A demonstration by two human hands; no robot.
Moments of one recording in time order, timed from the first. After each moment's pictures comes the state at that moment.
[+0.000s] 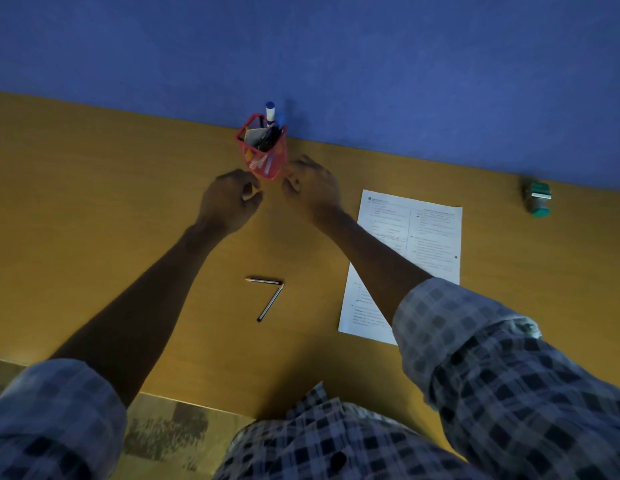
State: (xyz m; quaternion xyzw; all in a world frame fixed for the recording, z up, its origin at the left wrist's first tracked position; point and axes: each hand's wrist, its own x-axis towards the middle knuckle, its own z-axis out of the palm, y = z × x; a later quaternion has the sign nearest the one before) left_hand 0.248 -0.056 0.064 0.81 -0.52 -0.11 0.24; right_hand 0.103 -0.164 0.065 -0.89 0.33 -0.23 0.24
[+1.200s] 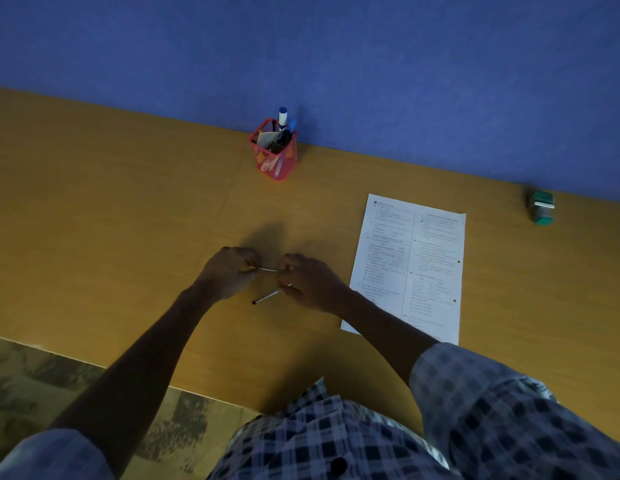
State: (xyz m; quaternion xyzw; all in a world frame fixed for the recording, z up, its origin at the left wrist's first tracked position) left_hand 0.207 0.047 0.022 0.80 -0.51 -0.25 0.17; right_hand 0.026 -0.066 0.003 -0.96 0.09 -0.06 0.26
